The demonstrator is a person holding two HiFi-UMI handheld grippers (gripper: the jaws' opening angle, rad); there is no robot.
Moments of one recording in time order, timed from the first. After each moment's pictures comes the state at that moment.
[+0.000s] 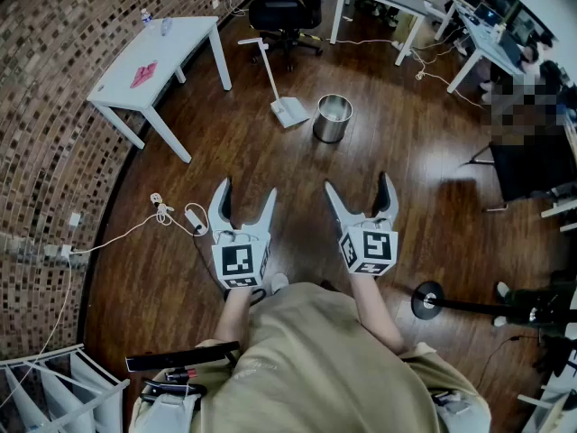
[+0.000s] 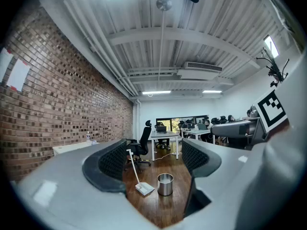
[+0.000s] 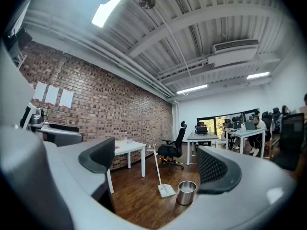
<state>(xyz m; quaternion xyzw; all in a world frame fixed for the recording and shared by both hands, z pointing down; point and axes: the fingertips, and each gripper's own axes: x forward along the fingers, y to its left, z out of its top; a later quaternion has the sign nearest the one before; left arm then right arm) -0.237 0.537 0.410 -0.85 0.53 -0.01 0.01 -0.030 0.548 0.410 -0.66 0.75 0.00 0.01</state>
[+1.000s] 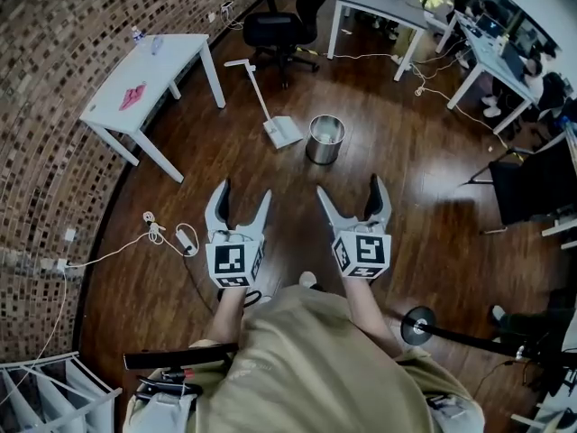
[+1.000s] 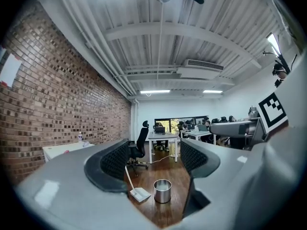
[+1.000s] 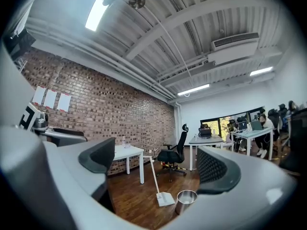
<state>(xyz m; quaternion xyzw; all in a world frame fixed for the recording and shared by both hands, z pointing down) -0.153 0.432 0.396 -0.85 0.53 -0.01 0.01 0.043 0.441 0.391 -0.64 0.77 0.01 0.04</state>
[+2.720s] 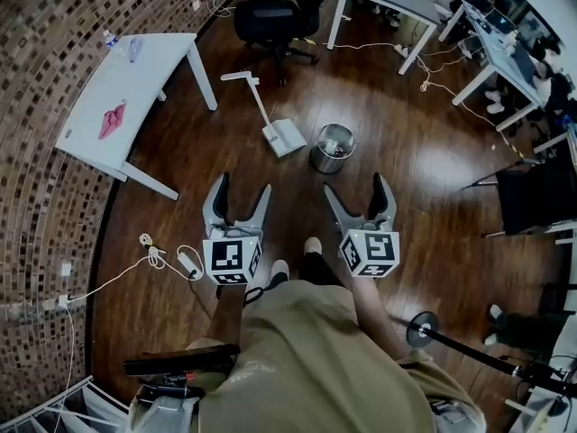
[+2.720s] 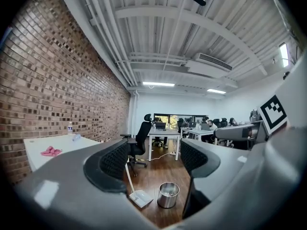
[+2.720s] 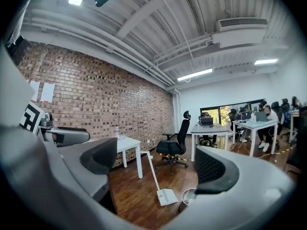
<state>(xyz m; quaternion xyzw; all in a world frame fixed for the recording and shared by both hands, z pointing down) -0.205 0.162 0.428 -0.86 0.51 -0.02 -0.04 -0.001 0.188 0.429 -0.65 0.76 -0.05 -0.01</state>
